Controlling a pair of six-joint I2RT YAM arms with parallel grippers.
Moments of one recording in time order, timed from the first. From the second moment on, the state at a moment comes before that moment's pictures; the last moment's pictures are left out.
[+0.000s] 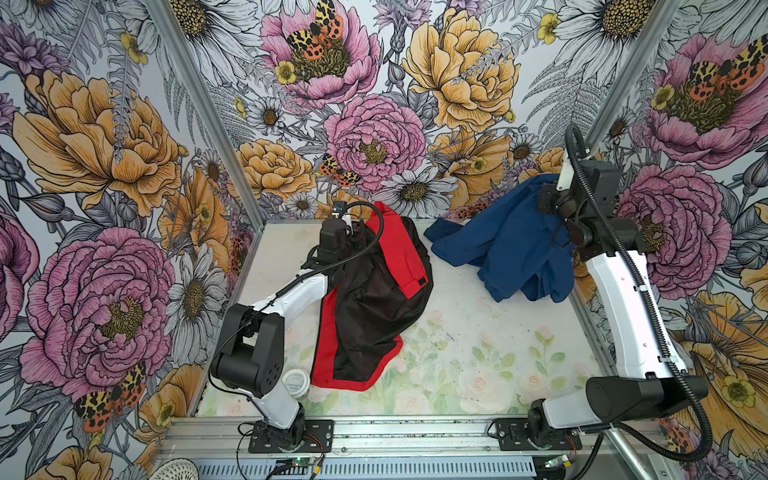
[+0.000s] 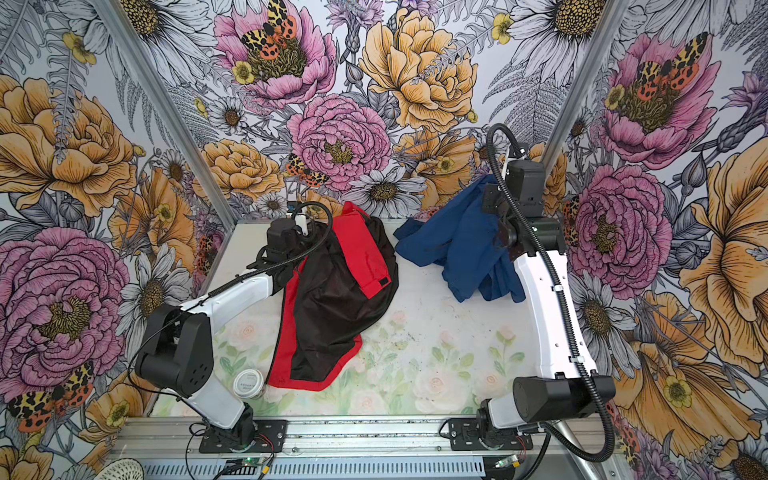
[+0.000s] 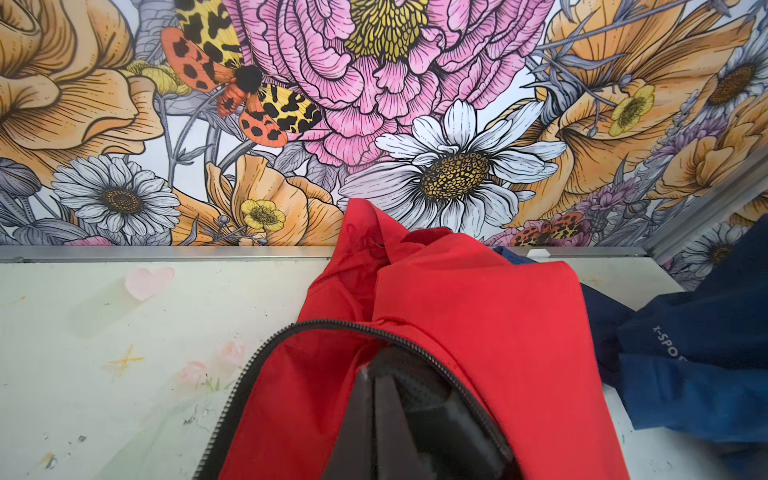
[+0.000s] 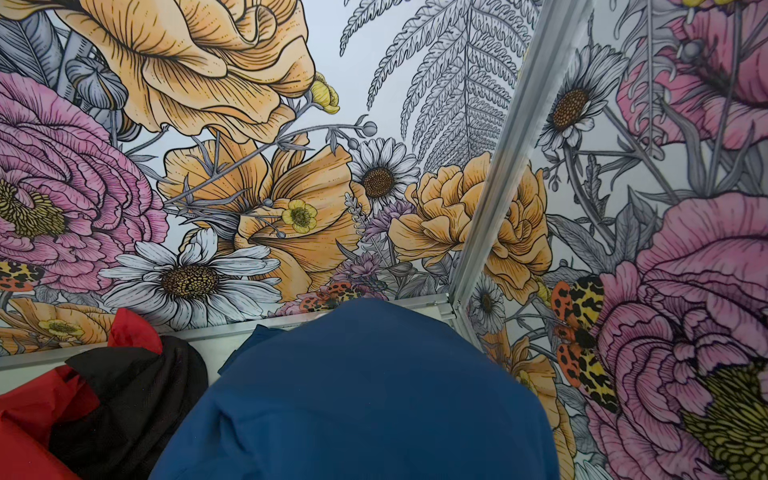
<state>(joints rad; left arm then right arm) -0.30 1.66 1.18 0.21 -0.08 -0.22 0.04 1.45 1.80 -0.70 0.21 0.04</state>
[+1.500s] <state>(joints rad) 0.04 1.62 1.34 0.05 -0.04 -0.12 0.16 1.34 1.46 -0.61 0.22 0.04</state>
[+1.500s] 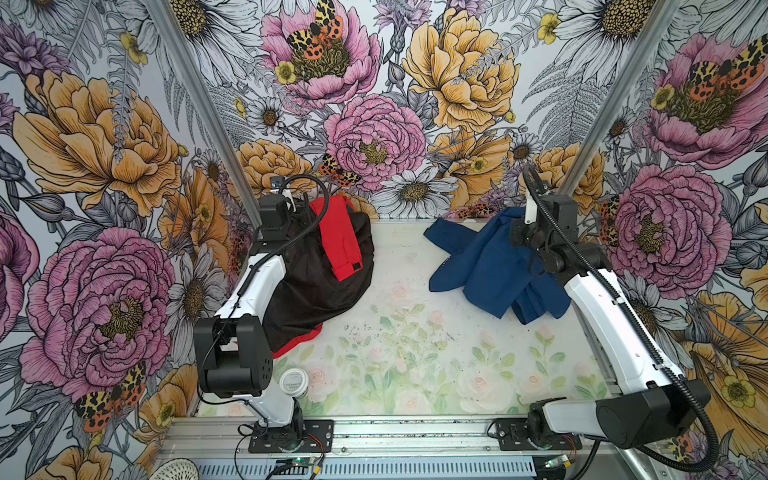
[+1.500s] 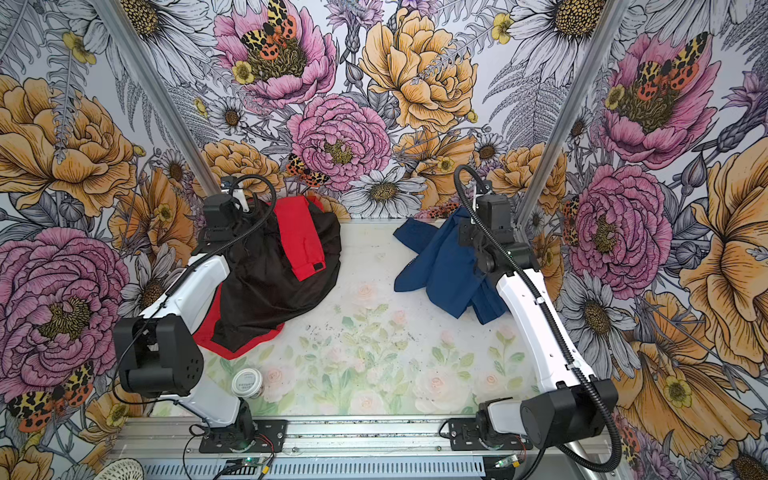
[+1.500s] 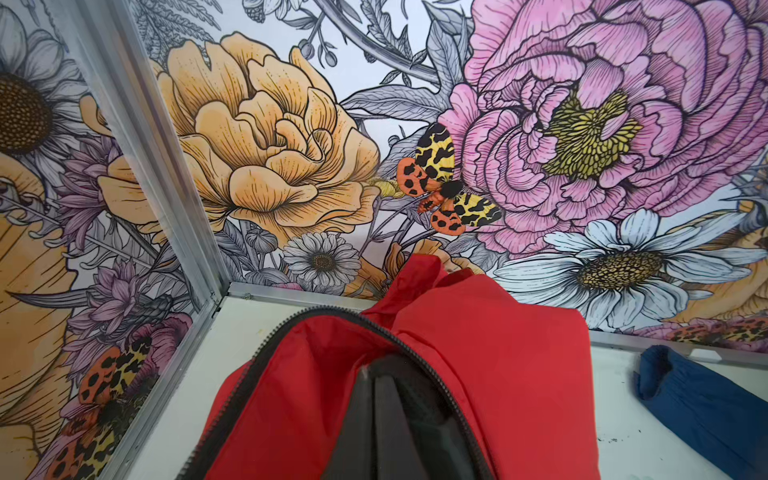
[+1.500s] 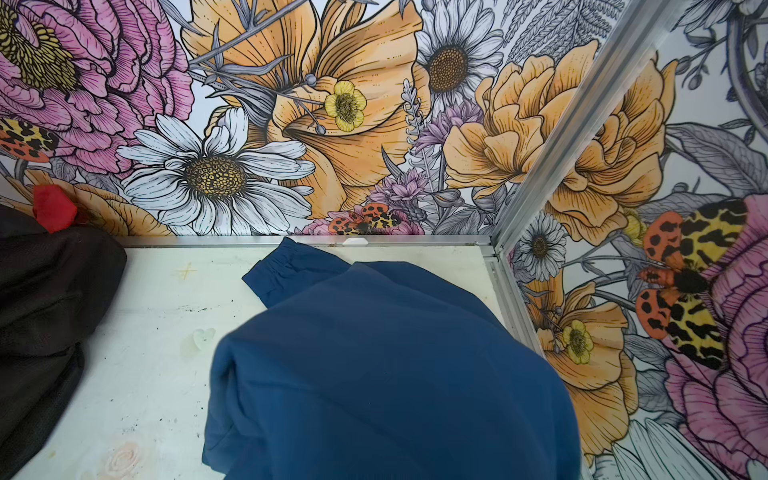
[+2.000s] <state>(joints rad) 0.11 1.62 1.24 0.11 -0.12 -0.15 0.17 1.35 1.37 -0.59 0.22 0.04</state>
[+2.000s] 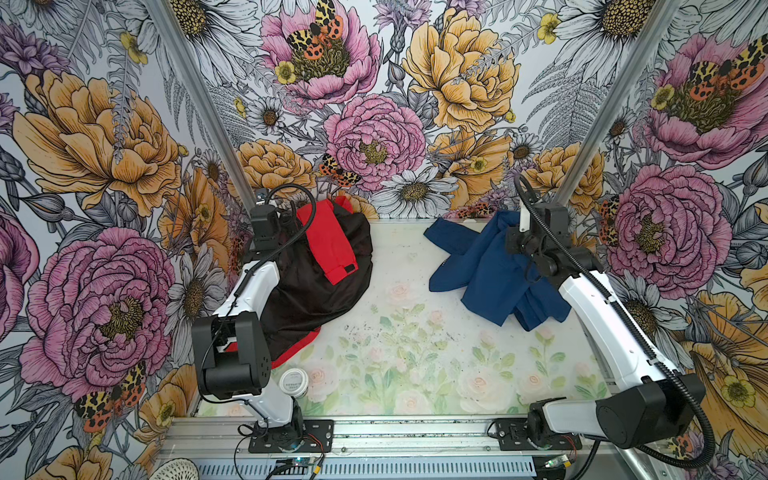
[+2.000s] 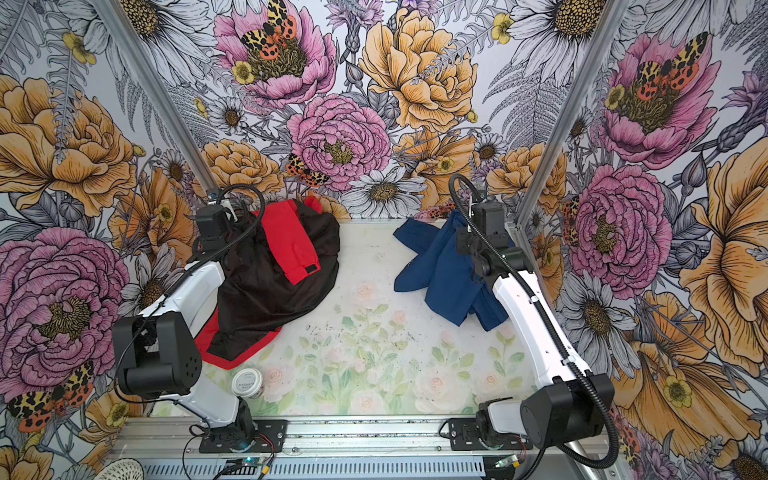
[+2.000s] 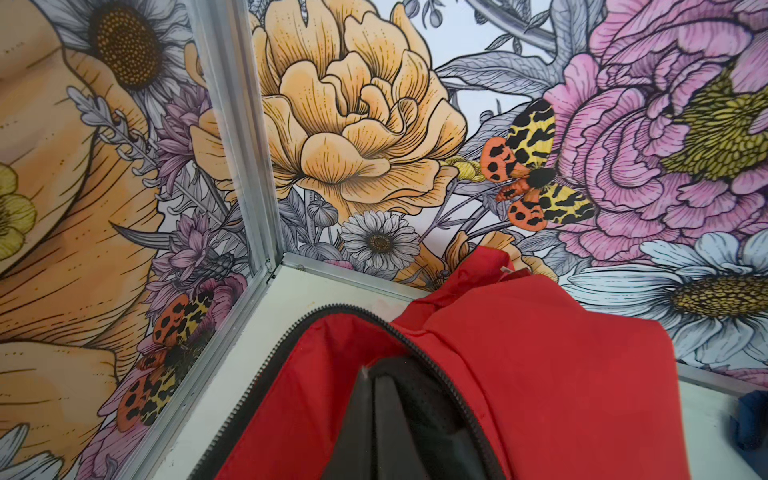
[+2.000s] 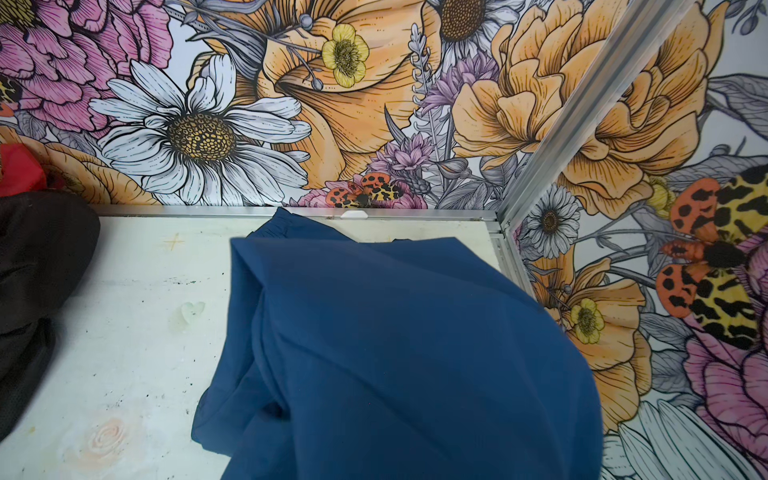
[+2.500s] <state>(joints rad) 0.18 1.65 1.20 0.14 -0.20 -0.18 0.17 1.51 1.36 -0.54 0.22 0.06</state>
